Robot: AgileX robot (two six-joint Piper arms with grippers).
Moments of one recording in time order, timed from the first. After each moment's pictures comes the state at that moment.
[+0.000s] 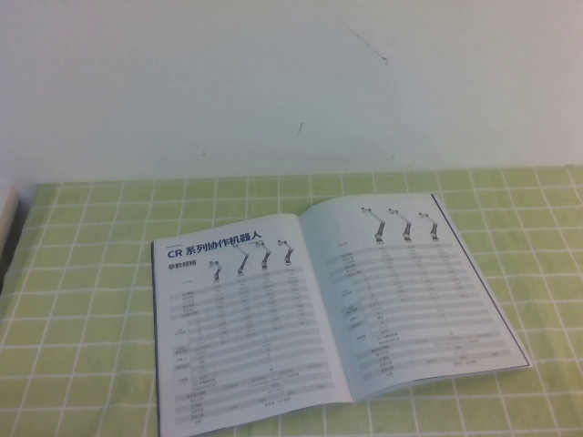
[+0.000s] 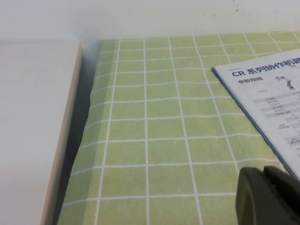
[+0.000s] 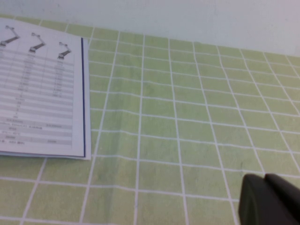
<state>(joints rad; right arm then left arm) -0.04 -0.01 0.02 0.00 0.41 -0.16 -0.10 -0.01 0.02 0.01 0.36 -0.06</state>
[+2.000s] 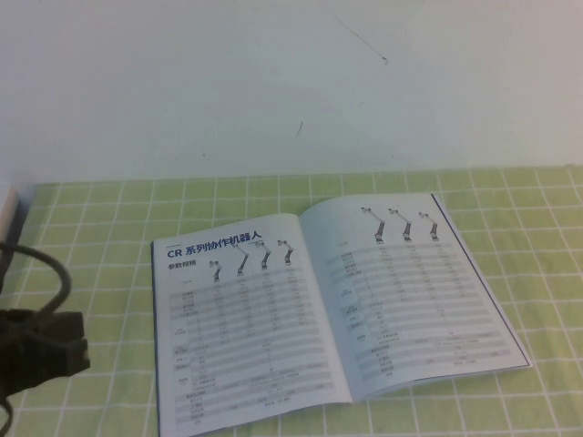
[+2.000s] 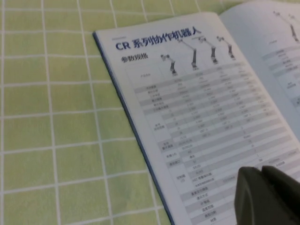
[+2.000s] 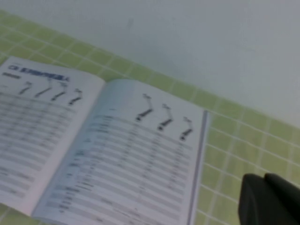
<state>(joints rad) -0.04 0.77 -0.69 0.67 0.62 -0.89 -0.10 0.83 -0.57 -0.63 0.56 0.40</state>
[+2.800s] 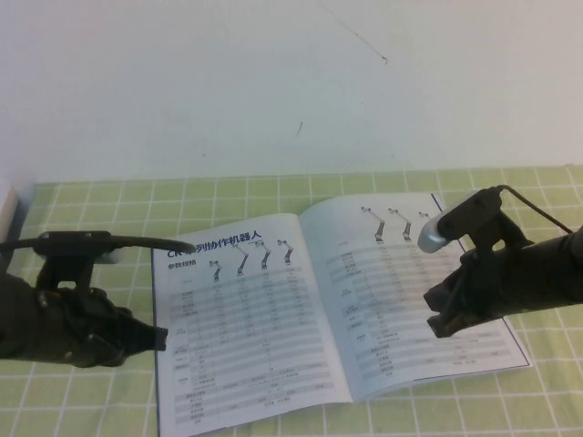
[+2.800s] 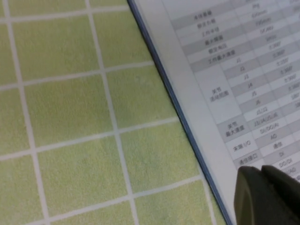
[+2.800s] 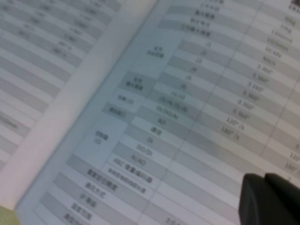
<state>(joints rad) 0.33 1.76 -0.90 1.03 0.34 -1.28 -0.21 1.46 -0.71 -0.63 0.39 0.51</state>
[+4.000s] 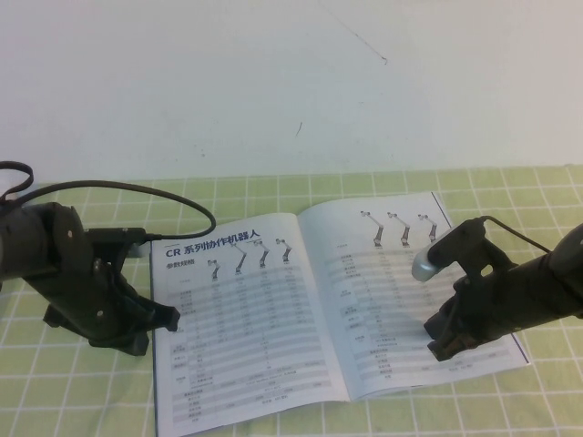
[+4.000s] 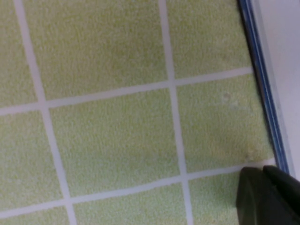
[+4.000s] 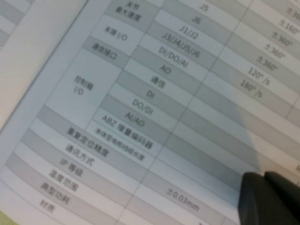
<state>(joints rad) 0.33 1.93 -0.92 0.96 0.37 -1.28 -0.22 1.84 -1.04 -0.22 0.63 0.09</state>
